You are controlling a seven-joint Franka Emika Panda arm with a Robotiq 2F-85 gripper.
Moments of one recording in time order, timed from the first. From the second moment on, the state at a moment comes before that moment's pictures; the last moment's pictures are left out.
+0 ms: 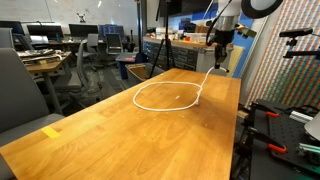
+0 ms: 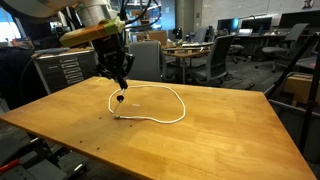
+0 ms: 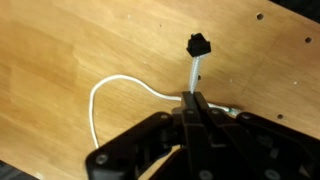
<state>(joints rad) -0.05 -0.21 -0.12 -2.69 -0.41 2.55 -0.34</state>
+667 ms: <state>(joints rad) -0.22 -0.19 -0.22 -2.75 -0.35 2.64 -0.21</state>
